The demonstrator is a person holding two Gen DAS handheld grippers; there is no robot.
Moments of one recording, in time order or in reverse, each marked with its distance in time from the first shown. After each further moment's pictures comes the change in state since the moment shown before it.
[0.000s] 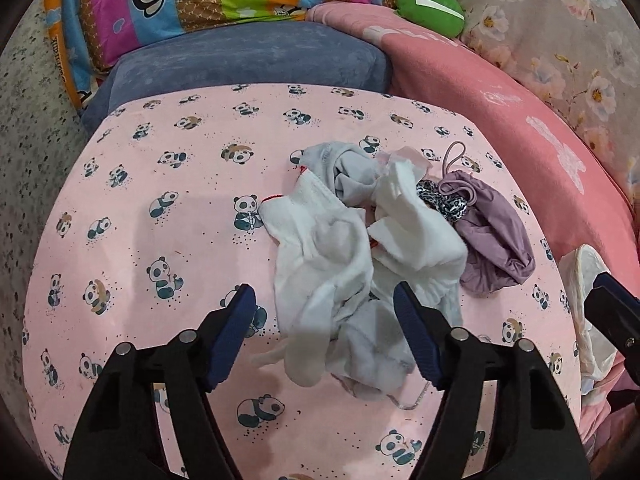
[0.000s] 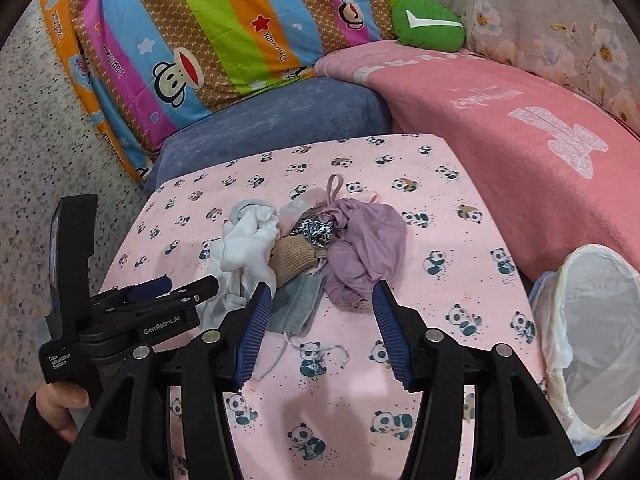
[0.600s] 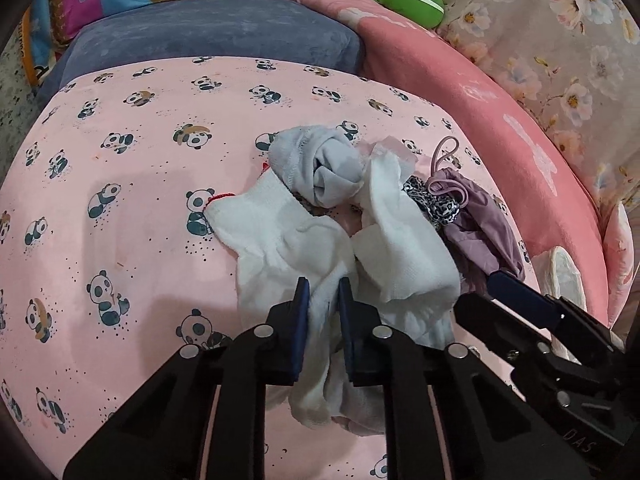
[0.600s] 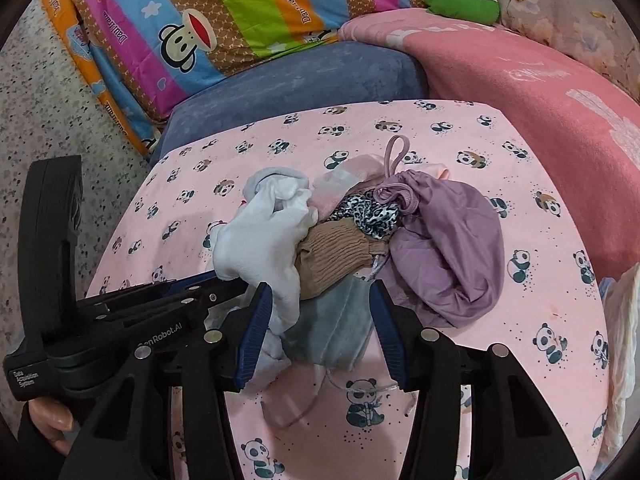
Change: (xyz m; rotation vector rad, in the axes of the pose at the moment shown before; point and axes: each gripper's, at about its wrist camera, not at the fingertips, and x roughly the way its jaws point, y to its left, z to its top) left arm 0.026 0.013 0.008 -0.017 0.059 -0.182; right arm 0.084 0.033 0.007 -0.029 0.110 0.063
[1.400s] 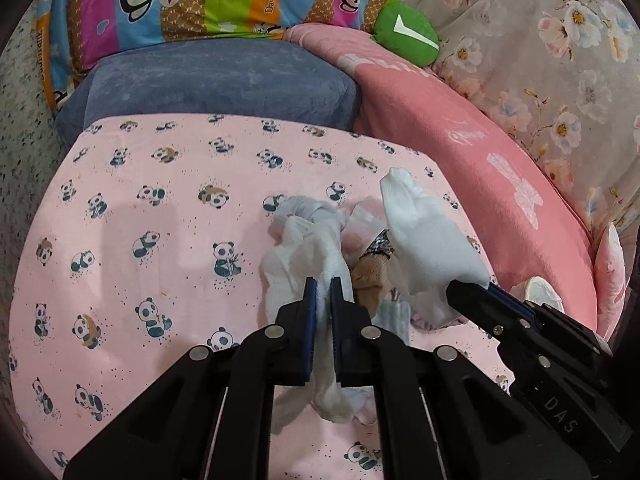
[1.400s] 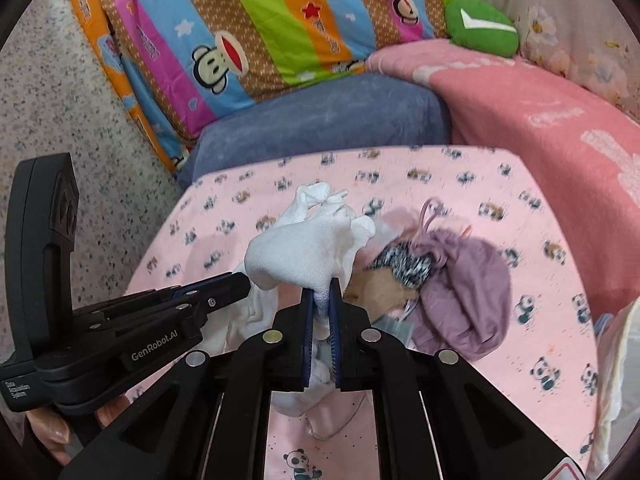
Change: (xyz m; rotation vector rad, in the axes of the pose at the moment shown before) left arm -0.062 -0.019 0.021 0.000 -0.131 0.014; right arm -0.045 0.026 0.023 -0.045 -0.112 0.050
